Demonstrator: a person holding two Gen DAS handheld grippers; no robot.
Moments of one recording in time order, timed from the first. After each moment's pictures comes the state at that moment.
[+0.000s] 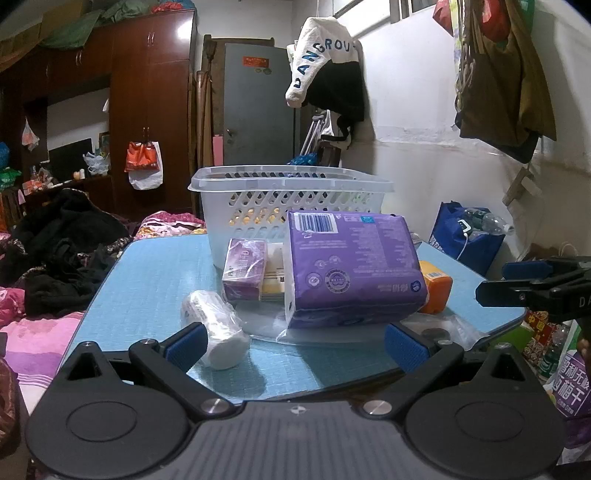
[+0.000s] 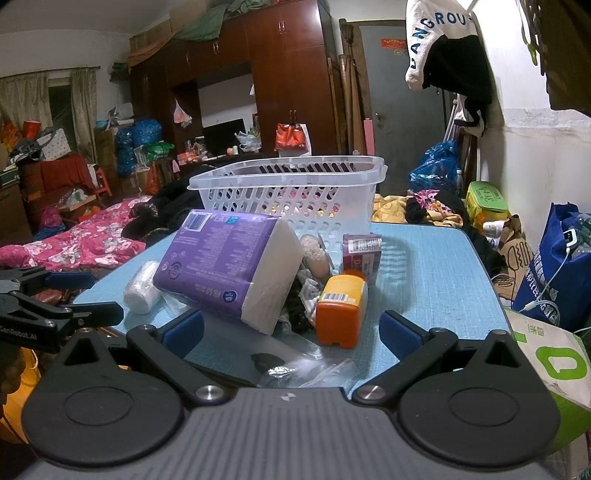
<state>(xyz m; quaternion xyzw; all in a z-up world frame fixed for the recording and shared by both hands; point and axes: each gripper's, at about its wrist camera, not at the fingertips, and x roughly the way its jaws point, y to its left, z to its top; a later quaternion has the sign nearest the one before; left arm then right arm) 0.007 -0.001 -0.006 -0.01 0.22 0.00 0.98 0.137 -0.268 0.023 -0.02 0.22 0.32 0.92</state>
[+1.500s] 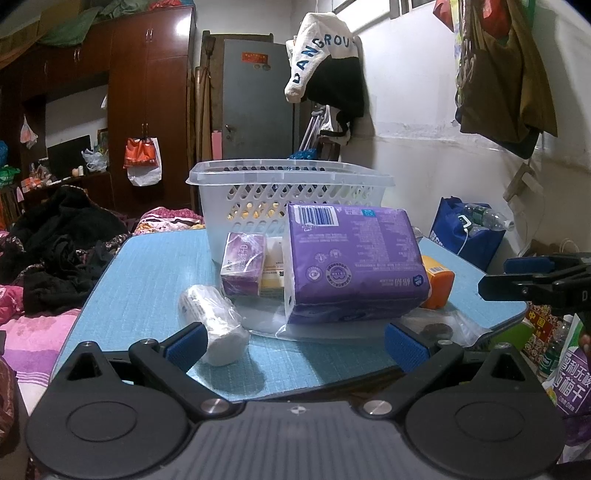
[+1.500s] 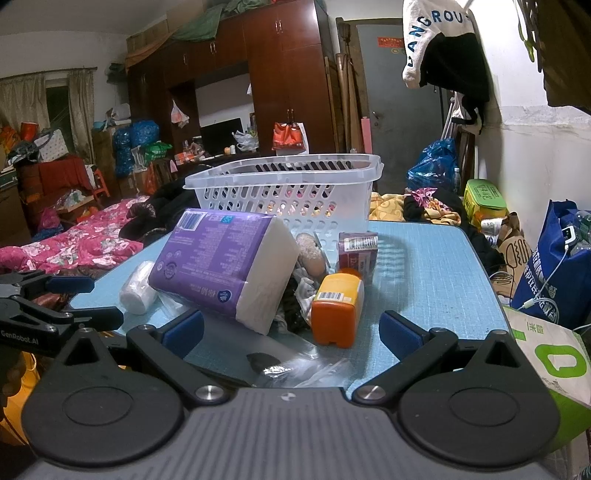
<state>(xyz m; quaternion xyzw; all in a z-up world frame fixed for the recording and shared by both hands) 0.011 -0.001 -0.010 -0.01 0.22 0.00 0.97 0.141 -0.271 0.022 -0.02 0.22 0.32 0.92</state>
